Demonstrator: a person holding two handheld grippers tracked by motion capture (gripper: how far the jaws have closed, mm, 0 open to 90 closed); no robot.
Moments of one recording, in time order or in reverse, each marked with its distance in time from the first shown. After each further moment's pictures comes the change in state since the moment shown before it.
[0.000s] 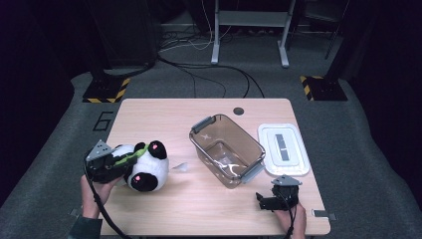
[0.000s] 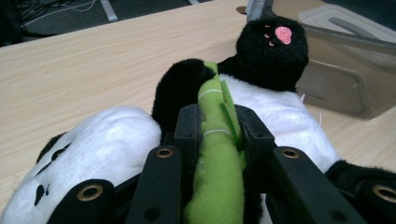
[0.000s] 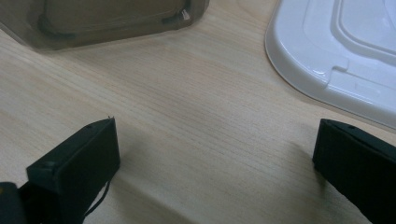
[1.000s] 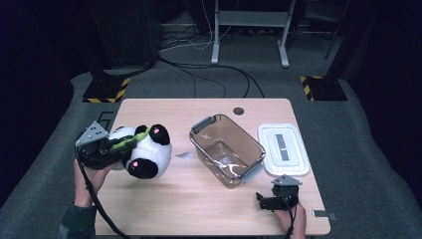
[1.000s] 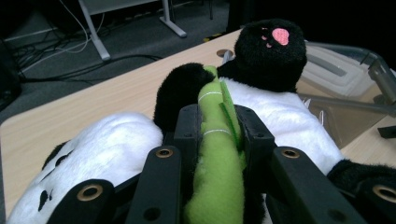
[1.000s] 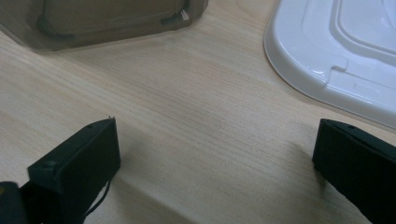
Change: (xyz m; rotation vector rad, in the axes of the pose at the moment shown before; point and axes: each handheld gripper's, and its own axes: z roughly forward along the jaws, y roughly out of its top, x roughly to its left) left arm -0.011 0.063 -0.028 -0.087 -0.044 0.109; right arm 0.000 0.000 0.000 -0.001 -0.003 0.001
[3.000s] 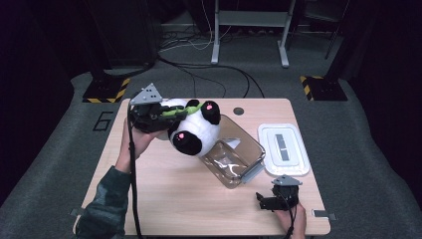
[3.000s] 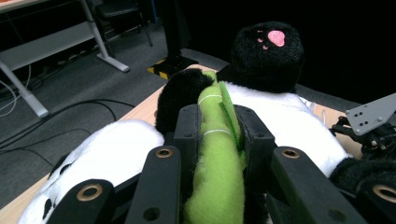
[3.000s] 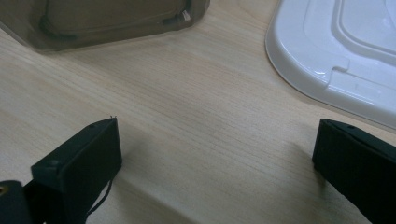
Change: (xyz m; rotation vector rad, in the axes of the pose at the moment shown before) left arm -0.054 0.111 0.082 -0.050 -0.247 0.183; right arm 0.000 0.000 0.000 0.001 0.004 0.005
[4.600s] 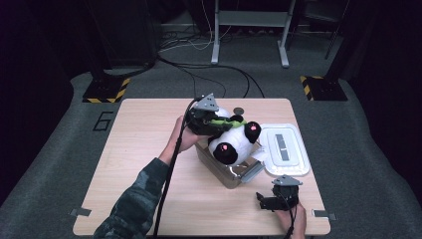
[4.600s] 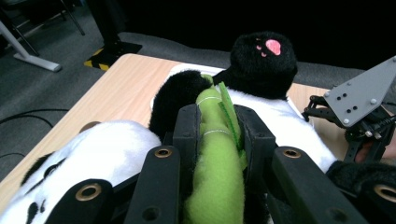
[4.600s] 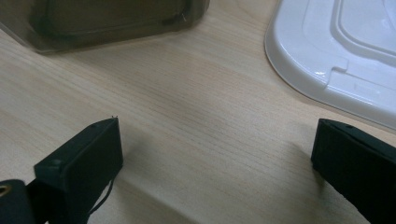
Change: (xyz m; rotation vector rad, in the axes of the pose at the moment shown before) left arm -0.034 0.003 0.128 0.103 -0.235 0.124; right arm 0.000 0.000 0.000 -0.002 0.001 0.001
